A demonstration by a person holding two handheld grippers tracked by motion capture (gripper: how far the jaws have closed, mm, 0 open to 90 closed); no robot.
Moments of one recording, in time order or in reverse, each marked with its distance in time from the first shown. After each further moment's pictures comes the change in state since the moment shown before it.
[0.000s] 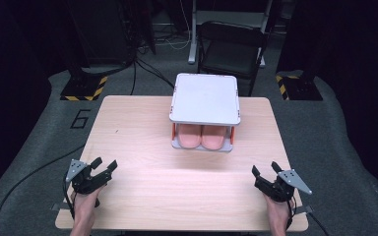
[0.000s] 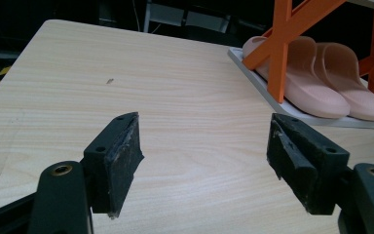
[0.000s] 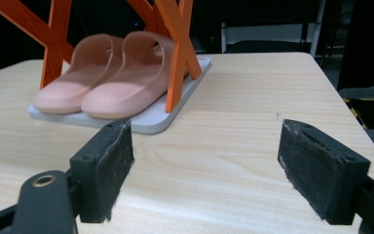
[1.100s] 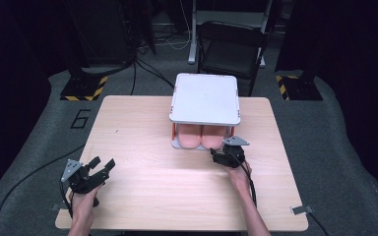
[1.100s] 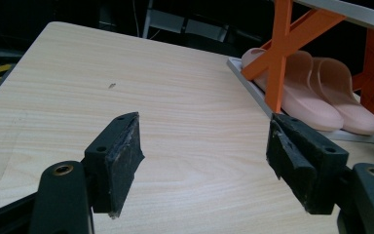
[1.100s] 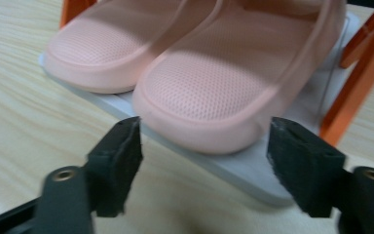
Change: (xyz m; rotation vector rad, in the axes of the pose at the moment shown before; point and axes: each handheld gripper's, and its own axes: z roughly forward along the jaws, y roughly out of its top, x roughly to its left) left arm 0.005 0.002 -0.003 -0.025 -0.008 -0.040; right arm 0.079 0.021 0.149 0.315 0.173 -0.203
